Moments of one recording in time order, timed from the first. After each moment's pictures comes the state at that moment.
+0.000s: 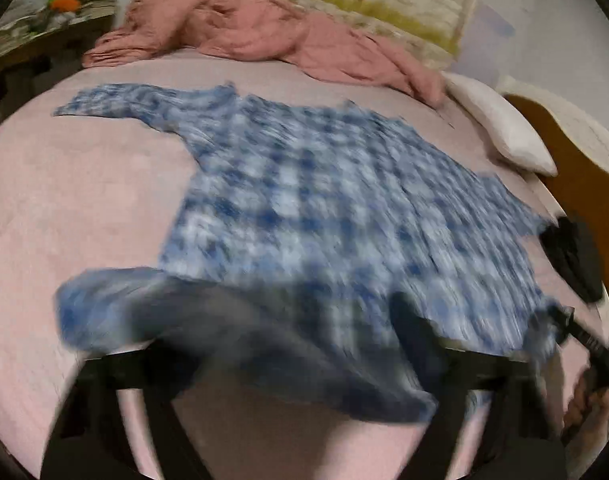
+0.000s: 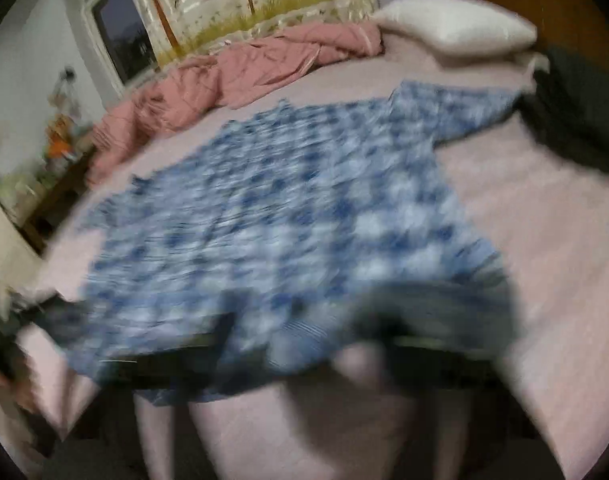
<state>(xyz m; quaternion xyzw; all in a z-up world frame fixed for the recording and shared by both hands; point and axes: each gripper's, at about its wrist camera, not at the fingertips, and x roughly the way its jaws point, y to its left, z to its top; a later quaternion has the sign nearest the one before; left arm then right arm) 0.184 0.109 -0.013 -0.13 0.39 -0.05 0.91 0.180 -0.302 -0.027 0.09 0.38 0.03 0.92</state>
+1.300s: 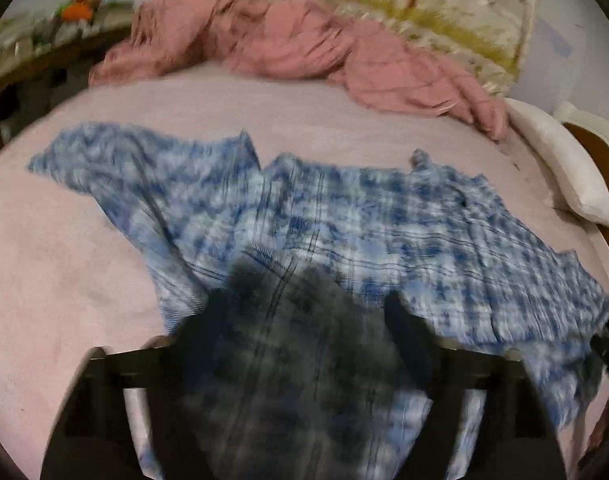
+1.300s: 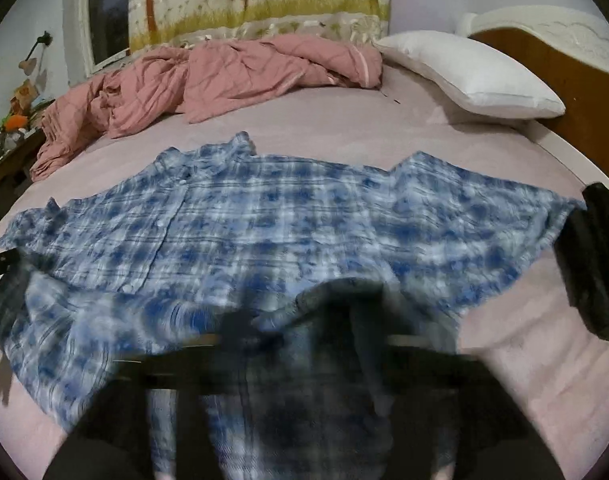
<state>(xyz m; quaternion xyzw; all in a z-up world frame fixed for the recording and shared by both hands) 0.366 0.128 -0.016 -0.10 0.37 0.02 0.92 0.363 -0.316 -0.015 0.03 0.35 -0.03 0.94</state>
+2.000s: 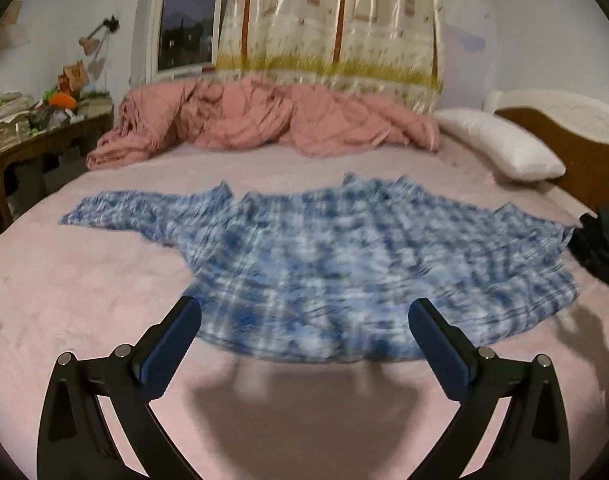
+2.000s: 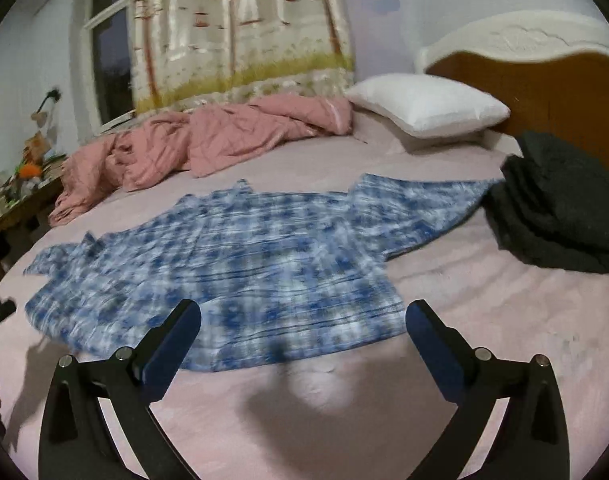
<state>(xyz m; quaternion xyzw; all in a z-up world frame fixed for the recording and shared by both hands) 0.202 0.074 0.003 -0.02 0.25 -0.03 0.97 0.209 -0.322 0.002 0.06 0.24 -0.03 0.97</state>
